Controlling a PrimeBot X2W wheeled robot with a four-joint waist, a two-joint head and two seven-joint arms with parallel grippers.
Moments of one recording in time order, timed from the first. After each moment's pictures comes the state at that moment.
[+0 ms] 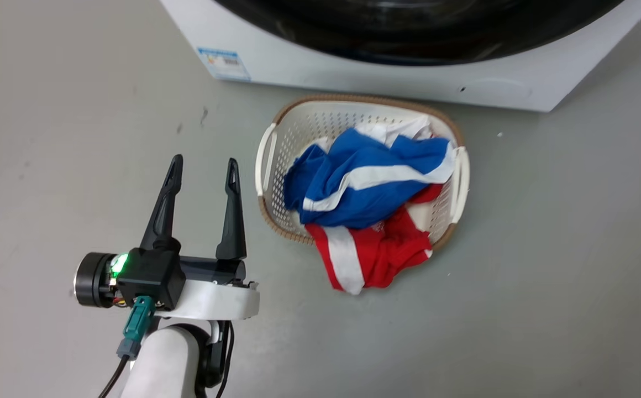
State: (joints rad) left arm -0.22 0.05 -0.16 -0.04 -0.08 0.07 -0.26; right arm -0.90 -0.49 -0.18 0.46 1.52 0.13 0.28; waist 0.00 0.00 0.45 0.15
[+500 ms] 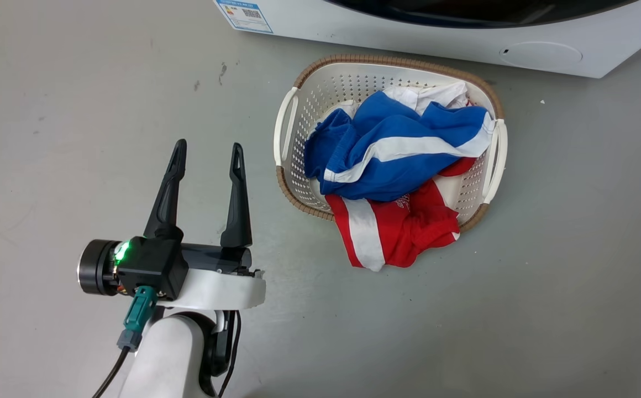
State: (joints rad) left arm -0.25 0.05 -0.18 -0.04 -0.10 0.09 -0.26; right arm -1.14 -0.55 -0.01 0.58 1.41 0.13 0.44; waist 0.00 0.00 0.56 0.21
